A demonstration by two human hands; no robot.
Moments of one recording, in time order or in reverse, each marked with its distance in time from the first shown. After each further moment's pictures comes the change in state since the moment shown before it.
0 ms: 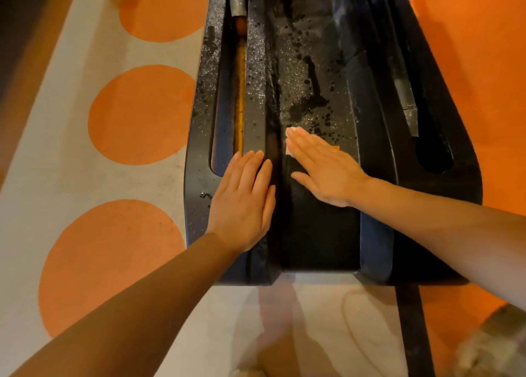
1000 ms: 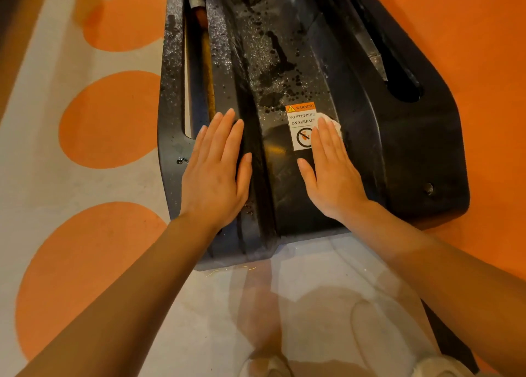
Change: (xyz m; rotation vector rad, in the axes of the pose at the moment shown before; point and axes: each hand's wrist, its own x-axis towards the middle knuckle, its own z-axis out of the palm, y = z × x) left_hand -0.024 -0.006 0.003 -0.078 0.099 0.036; right_hand -0.076 -0.072 0.050 0.213 0.320 0.582
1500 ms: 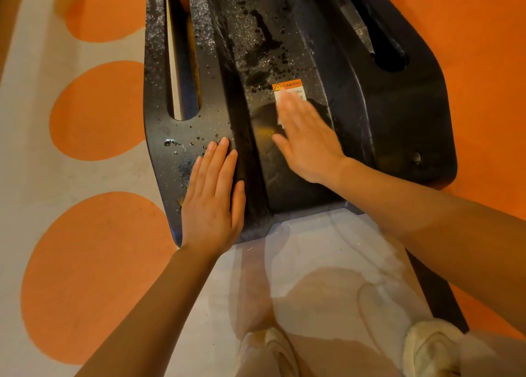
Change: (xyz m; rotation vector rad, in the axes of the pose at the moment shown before) left_hand -0.070 0.014 0.013 -0.043 0.008 0.004; right_hand 0.023 -0.006 -0.005 -0.126 -0.046 -0.186
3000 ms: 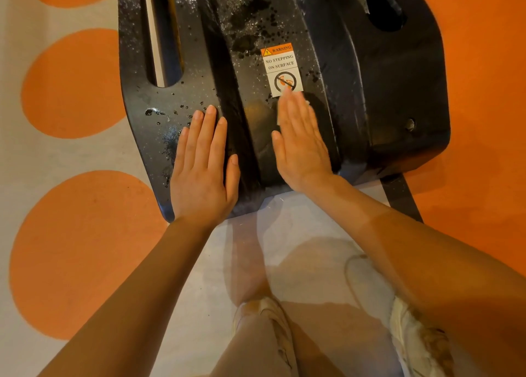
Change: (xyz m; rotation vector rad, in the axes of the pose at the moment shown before) left_hand -0.004 0.001 0.008 0.135 0.045 0.042; right_hand -0.051 -0.035 0.030 0.092 0.106 0.200
